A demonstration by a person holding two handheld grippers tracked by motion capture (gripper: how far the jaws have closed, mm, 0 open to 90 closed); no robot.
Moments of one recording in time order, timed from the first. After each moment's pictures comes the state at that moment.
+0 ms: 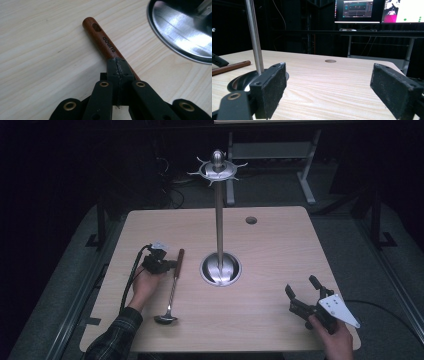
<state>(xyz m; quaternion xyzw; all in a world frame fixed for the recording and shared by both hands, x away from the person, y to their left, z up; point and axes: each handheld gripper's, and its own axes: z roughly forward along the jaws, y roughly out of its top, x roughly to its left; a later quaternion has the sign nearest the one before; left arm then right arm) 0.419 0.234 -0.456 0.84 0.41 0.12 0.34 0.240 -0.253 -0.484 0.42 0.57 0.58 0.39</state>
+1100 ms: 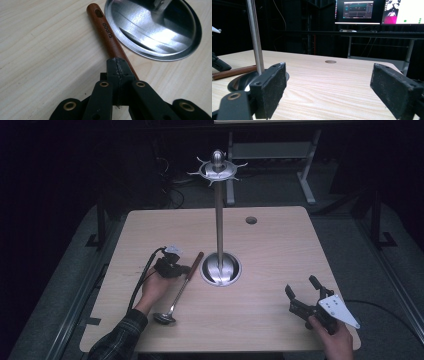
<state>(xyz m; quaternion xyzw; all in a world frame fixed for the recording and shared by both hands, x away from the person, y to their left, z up) 0.406 0.200 -0.453 0.86 0.36 0.08 0.34 0.239 -0.253 -0.484 0.42 0.57 0.59 0.40</state>
